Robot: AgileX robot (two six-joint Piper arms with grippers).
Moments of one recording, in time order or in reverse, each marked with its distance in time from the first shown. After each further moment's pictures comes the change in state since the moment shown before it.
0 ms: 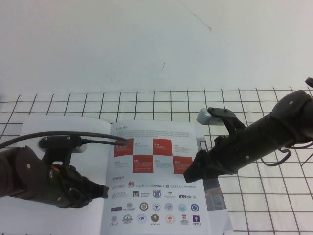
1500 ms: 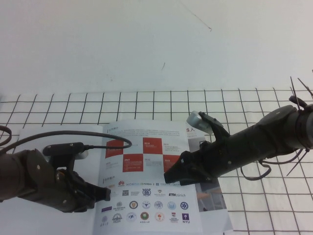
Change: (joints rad) right arm 0.037 0.089 0.000 0.282 0.043 -0.067; left arm 0.000 0.104 -0.007 -0.029 -0.023 -0.030
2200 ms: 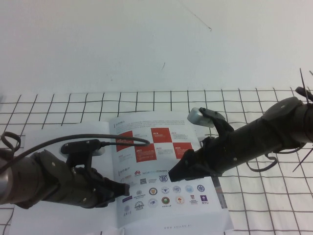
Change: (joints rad) right arm 0.000 -0.054 0.000 -0.089 -0.013 -0.015; left arm -0.128 0.053 -0.012 -0.404 -0.089 0.306
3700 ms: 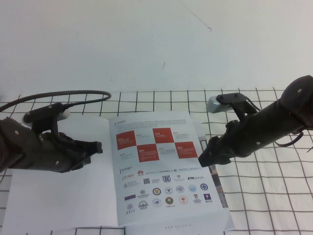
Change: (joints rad) right arm -0.079 -0.055 -0.059 -0.375 -0.091 0.134; left arm 0.211 -0.089 -0.120 0.169 0.071 -0.168
